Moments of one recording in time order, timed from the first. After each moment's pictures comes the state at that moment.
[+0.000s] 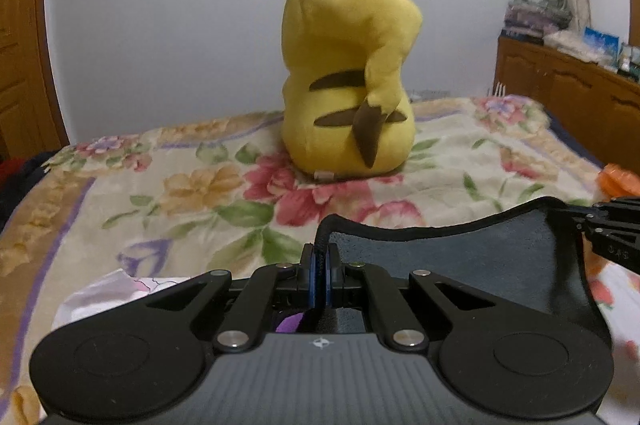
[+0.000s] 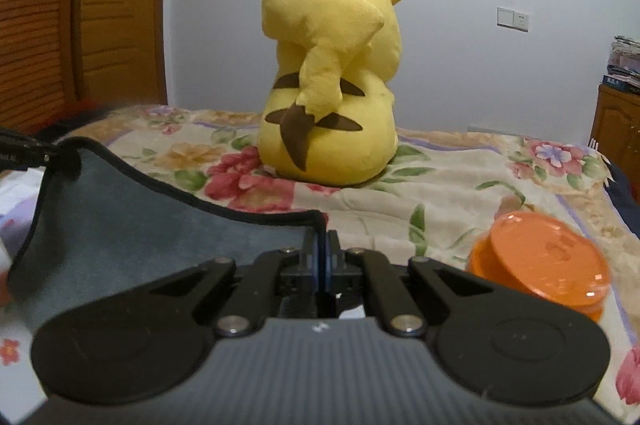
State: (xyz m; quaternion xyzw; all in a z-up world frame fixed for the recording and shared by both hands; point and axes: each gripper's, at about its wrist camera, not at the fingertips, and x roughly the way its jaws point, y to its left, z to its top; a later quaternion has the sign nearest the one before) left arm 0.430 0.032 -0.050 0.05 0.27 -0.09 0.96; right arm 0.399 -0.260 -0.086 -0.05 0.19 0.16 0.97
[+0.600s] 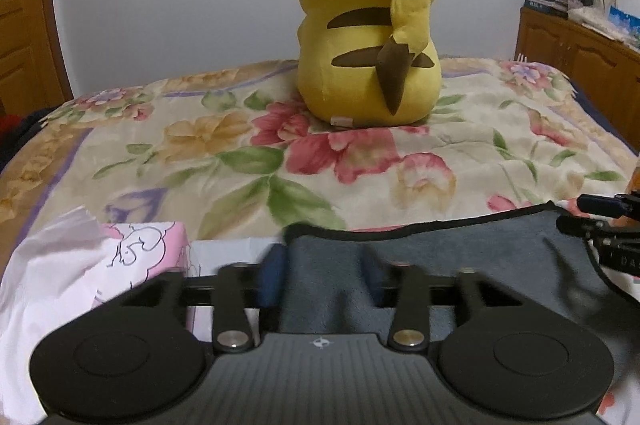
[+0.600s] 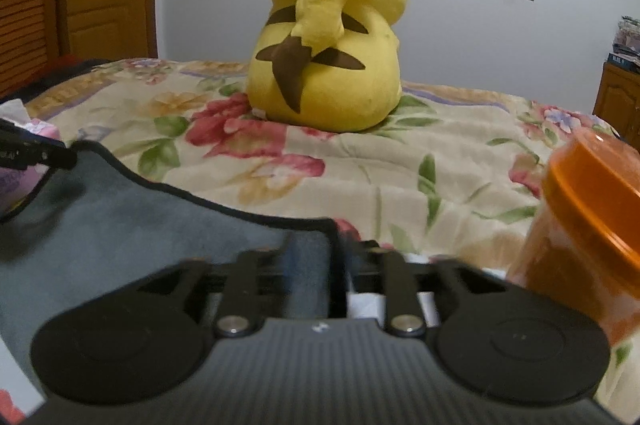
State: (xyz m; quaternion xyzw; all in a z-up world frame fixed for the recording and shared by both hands) left arm 0.450 0.036 -0.094 0.03 0.32 -0.06 0.94; right arm 0.423 -0.250 -0.126 -0.06 0.24 0.14 0.96
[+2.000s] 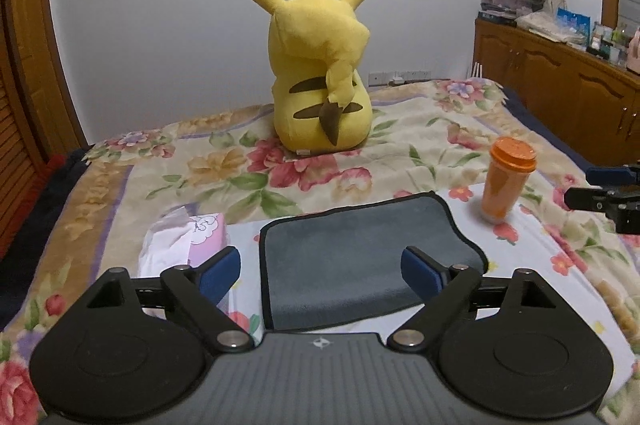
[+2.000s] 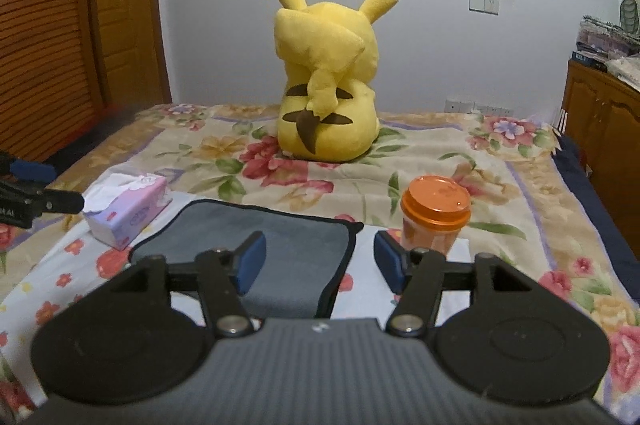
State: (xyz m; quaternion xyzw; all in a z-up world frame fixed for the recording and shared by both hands) left arm 0.251 0.015 0.047 0.07 0.30 -0.09 0.95; right arm 0.245 -0.284 0.006 -0.02 0.24 0.14 0.96
